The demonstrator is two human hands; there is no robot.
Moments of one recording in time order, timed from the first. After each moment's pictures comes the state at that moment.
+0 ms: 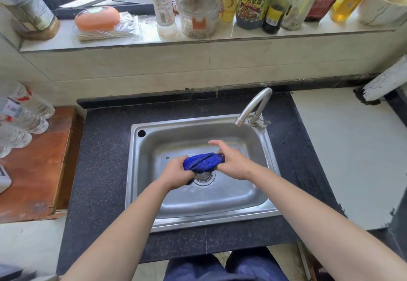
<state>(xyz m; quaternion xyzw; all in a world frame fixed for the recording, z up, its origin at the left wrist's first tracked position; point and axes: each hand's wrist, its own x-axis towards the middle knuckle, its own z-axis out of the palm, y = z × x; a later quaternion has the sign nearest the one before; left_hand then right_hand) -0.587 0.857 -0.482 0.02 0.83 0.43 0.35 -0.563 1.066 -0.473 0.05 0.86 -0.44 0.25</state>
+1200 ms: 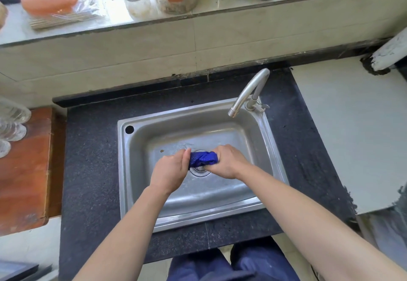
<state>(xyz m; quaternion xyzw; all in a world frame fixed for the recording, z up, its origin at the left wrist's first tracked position) -0.590 0.866 -0.502 0.16 0.95 0.20 0.16 -0.565 1.061 -0.499 0.07 0.91 -0.32 0.26</state>
